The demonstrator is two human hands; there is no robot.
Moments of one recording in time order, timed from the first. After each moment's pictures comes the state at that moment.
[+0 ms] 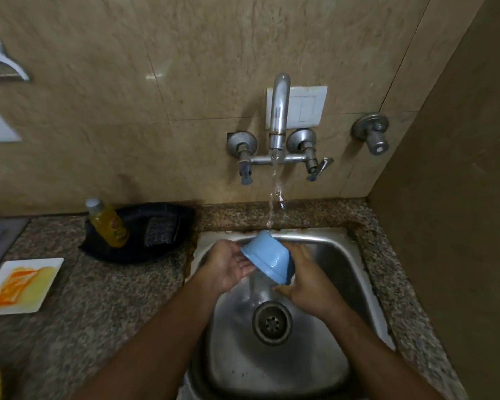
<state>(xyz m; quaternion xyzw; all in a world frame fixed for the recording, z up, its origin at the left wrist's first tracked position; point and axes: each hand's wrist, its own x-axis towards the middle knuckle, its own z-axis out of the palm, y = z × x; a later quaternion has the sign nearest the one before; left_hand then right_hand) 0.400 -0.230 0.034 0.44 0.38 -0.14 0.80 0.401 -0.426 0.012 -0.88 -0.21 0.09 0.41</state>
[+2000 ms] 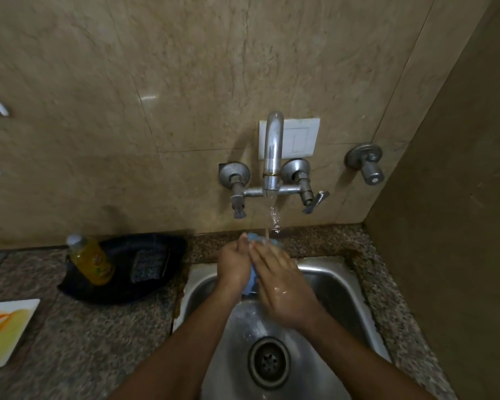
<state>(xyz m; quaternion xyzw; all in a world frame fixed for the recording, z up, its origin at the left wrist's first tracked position) 0.453 -0.254 0.054 0.71 0.30 0.06 0.64 0.443 -0.382 0.032 -0.90 -0.38 -0.09 0.18</state>
